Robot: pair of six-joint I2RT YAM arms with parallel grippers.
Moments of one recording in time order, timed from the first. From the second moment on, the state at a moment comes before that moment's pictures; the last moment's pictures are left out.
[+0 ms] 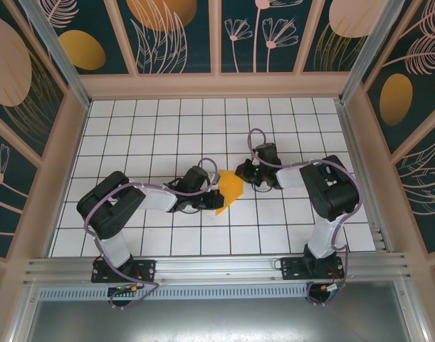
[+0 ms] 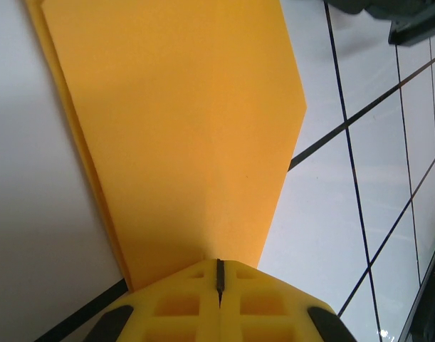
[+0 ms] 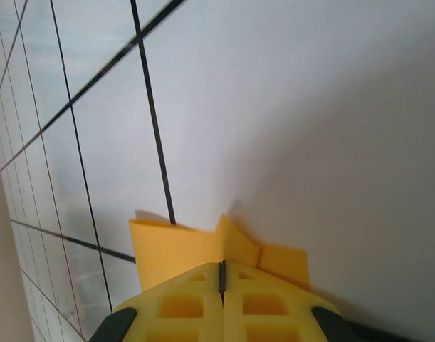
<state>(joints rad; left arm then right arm) -0.77 1.78 0.70 0.23 0.44 -0.72 0.43 1.84 0.79 0.24 -0.43 0.89</state>
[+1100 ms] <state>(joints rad) -0.77 1.77 0.69 0.24 0.43 -0.71 0.59 1.70 0.70 0.24 -0.42 0.89</state>
